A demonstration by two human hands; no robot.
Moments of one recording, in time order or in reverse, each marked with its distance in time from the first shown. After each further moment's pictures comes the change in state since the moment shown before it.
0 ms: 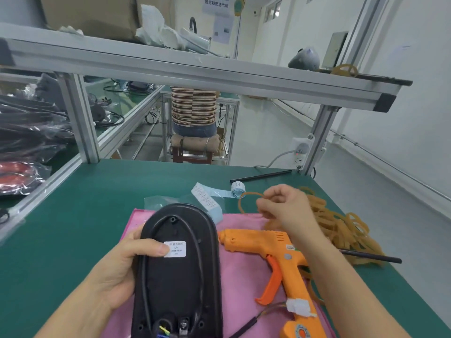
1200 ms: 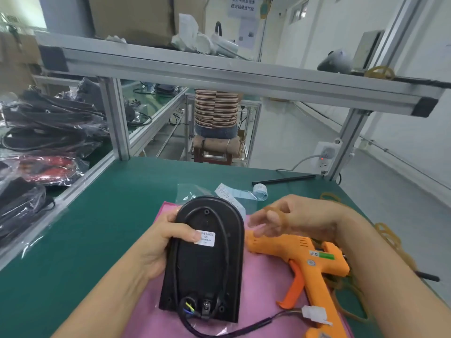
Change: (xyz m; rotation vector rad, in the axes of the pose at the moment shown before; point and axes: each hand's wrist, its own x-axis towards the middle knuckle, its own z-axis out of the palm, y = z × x) left_hand 0.014 0.010 0.003 0.069 -0.007 0.064; right_hand 0.014 -0.032 -0.002 -0.395 -1.012 0.118
